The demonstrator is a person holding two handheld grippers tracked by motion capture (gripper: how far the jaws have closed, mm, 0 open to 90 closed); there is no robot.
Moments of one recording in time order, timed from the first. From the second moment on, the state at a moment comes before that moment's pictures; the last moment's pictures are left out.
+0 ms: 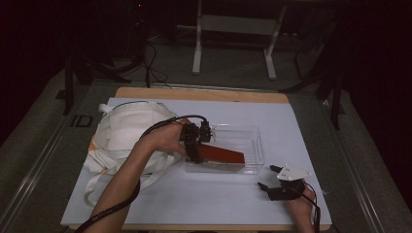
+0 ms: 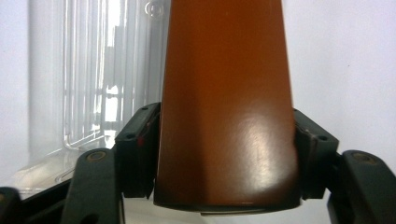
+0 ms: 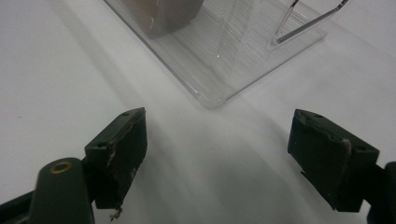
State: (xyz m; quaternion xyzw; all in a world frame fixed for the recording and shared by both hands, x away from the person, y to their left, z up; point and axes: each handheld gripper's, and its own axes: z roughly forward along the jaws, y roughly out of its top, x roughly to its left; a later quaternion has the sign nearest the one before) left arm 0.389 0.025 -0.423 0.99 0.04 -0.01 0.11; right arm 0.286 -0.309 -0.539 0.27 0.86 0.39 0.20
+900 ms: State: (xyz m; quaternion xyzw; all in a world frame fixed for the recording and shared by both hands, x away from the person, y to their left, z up) left arm 0.390 0.048 -0.408 0.99 0.07 0.01 0.15; right arm 0.287 -0.309 -0.539 0.27 0.86 0.38 0.20
